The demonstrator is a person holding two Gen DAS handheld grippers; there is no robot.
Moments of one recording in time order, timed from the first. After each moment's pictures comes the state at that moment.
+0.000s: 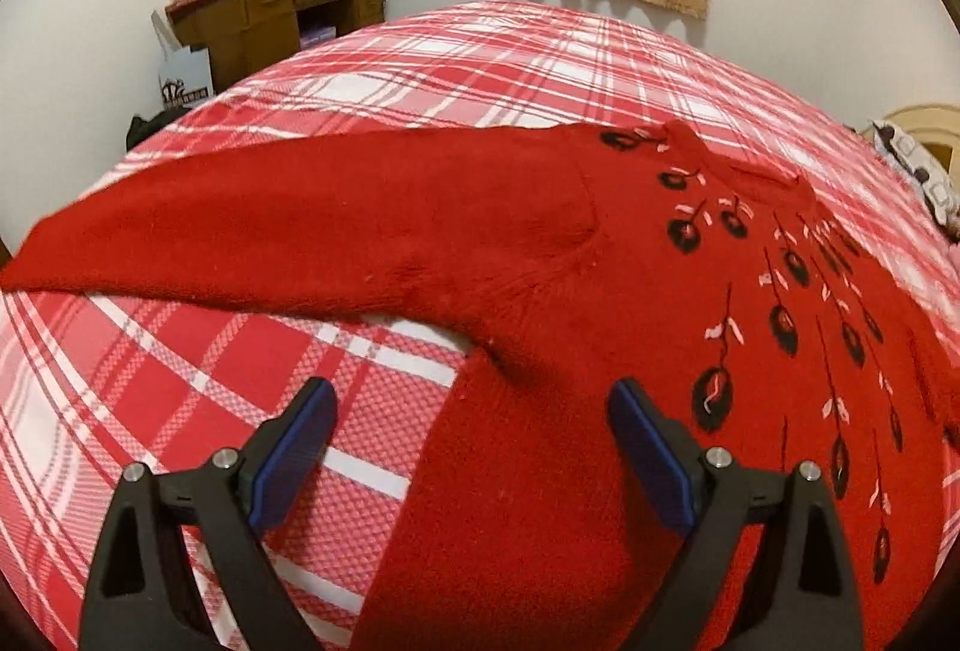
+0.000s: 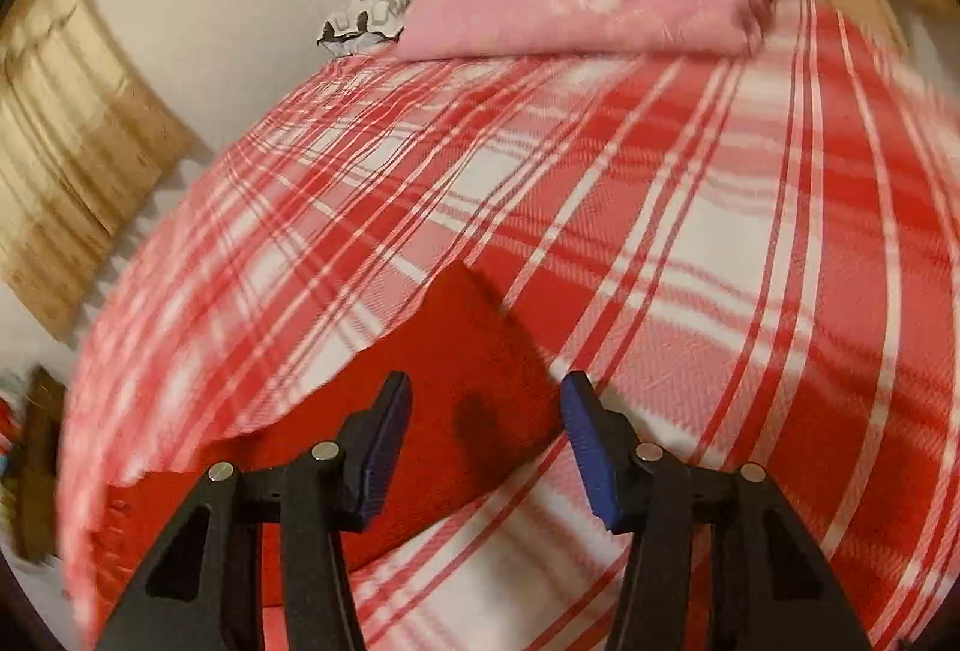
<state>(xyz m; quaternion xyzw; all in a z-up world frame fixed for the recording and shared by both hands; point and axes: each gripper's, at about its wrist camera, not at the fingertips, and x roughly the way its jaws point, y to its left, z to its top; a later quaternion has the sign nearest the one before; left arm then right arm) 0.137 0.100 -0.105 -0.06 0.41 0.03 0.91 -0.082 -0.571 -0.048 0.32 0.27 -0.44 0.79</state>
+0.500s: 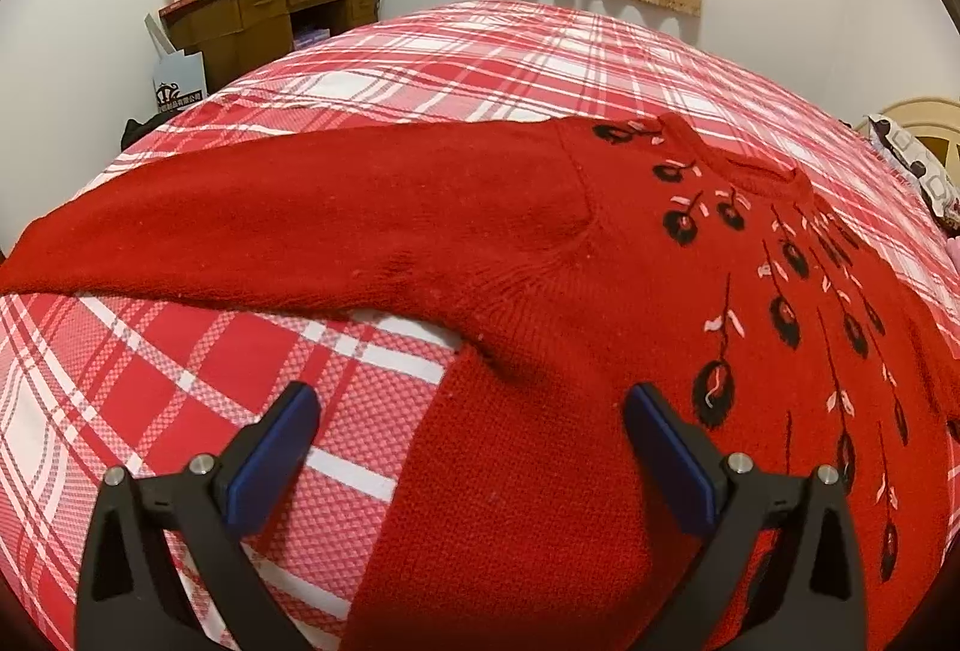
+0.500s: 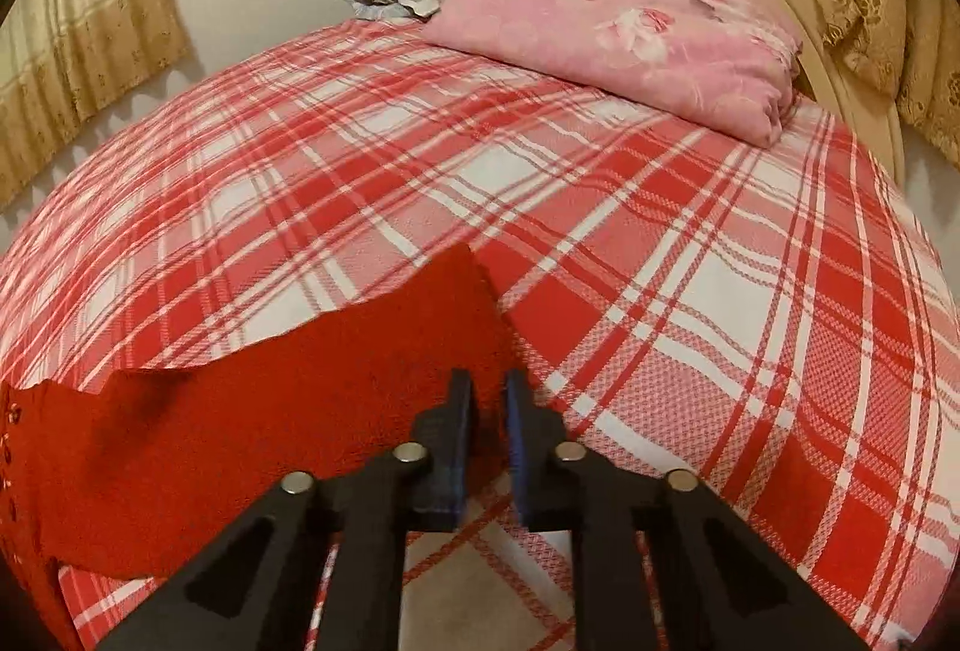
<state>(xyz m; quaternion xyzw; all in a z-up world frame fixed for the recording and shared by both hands) 0.139 0.095 -0.110 -0.05 0.41 0.02 0.91 -0.061 -0.552 -0.050 0.21 0.33 -0.46 0.80</state>
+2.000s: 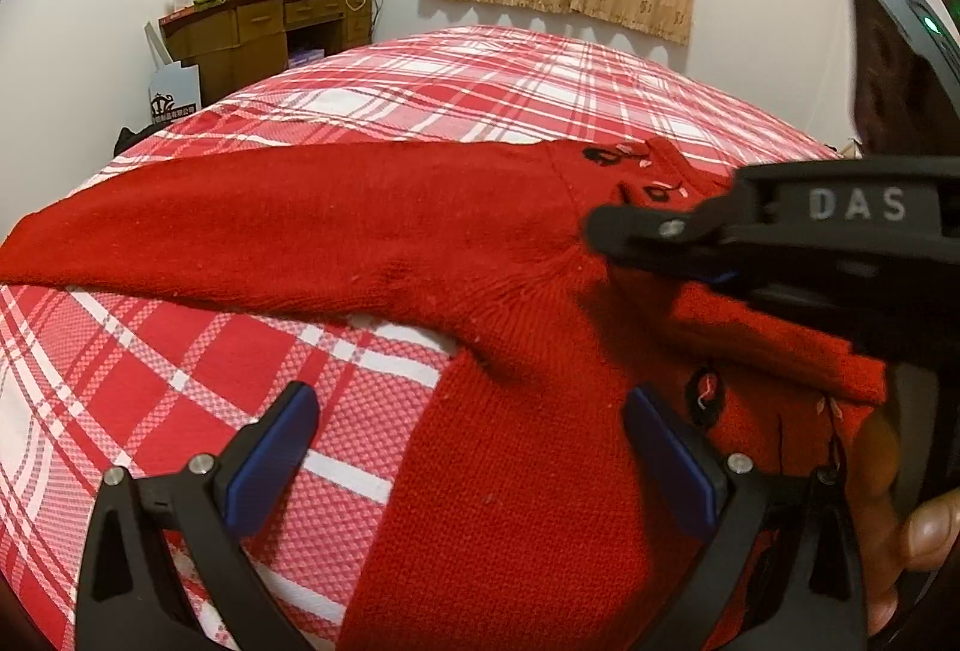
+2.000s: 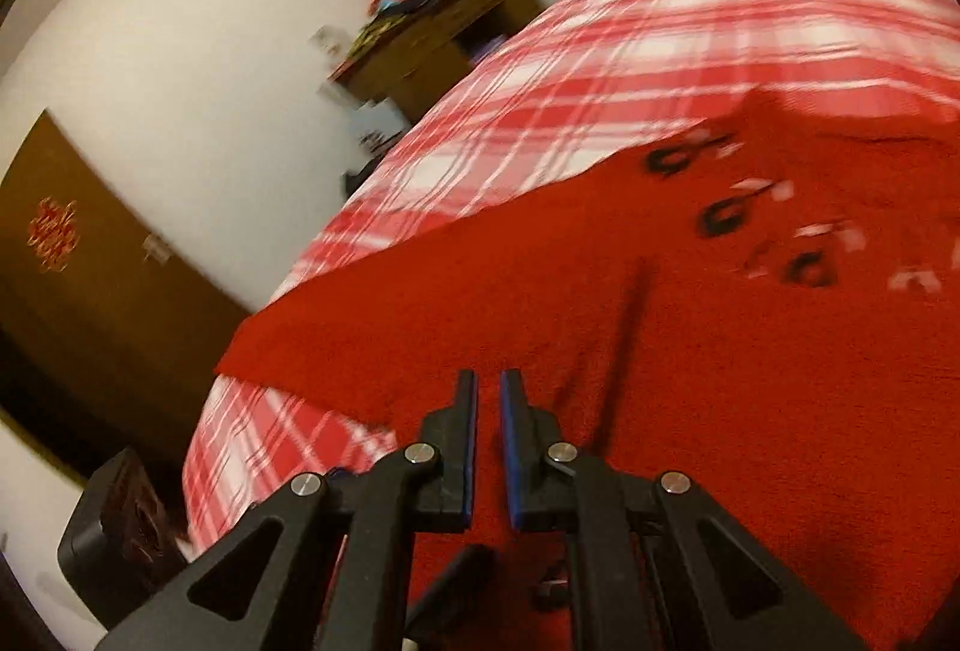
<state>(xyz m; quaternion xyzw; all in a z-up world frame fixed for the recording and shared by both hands) 0.131 0.099 -0.111 -0.06 0.37 0.01 0.93 0.283 -0.083 -0.111 0.19 0.42 0.26 0.85</state>
